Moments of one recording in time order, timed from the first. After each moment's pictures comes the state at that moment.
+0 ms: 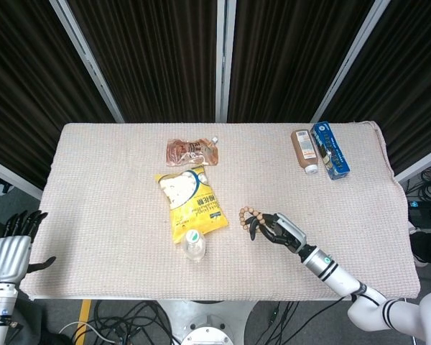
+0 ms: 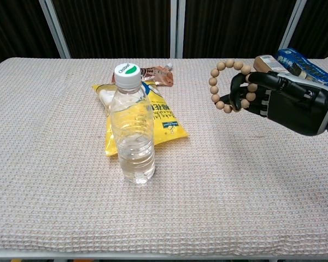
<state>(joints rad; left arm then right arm) -0.09 -1.26 -0.04 -1.47 1.43 1.42 0.03 0.66 -1.54 -0.11 -1.20 -1.70 1.21 1.60</state>
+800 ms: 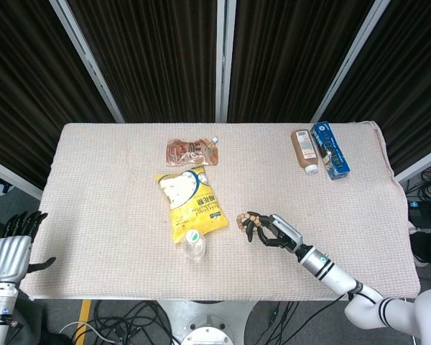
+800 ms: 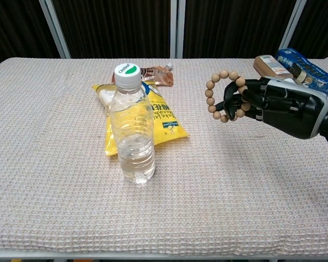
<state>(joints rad) -0.09 -1.26 -0.04 -1.47 1.42 1.40 0.03 0.67 -1.57 -0.11 -1.17 -1.70 1.18 1.54</state>
